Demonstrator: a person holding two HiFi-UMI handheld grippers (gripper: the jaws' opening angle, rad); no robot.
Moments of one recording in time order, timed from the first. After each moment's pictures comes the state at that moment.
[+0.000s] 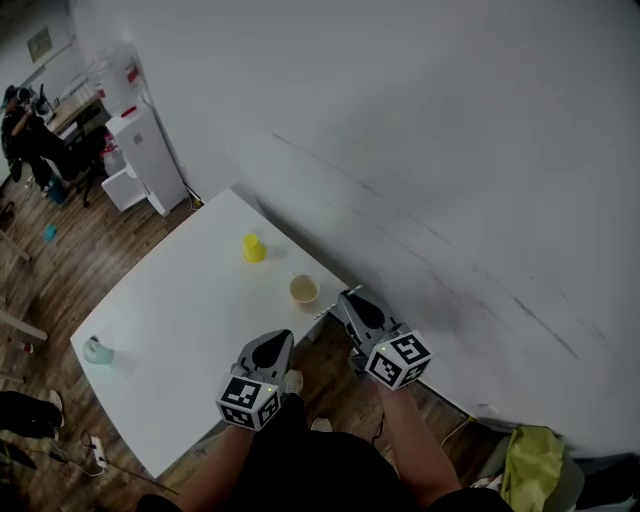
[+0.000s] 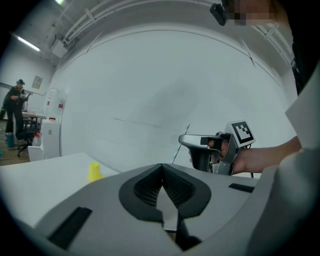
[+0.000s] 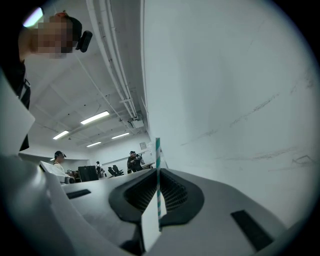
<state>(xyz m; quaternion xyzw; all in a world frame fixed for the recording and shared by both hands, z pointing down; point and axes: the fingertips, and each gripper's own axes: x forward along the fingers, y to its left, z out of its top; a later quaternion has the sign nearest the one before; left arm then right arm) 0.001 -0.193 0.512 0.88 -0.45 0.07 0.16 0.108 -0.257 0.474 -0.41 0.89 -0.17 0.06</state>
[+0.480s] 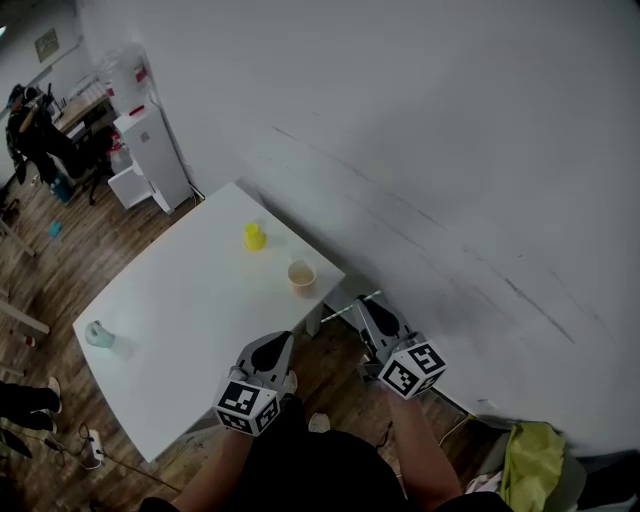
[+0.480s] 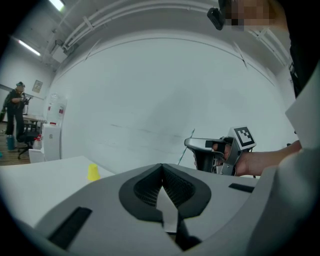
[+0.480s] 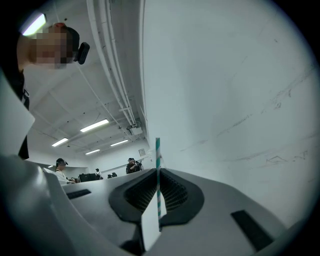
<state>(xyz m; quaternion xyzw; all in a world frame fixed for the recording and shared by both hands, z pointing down) 0.015 -0.137 0.490 0.88 -0.45 0.06 0.14 0.146 -0.193 0.456 -0.43 0.88 -0.17 0.11</state>
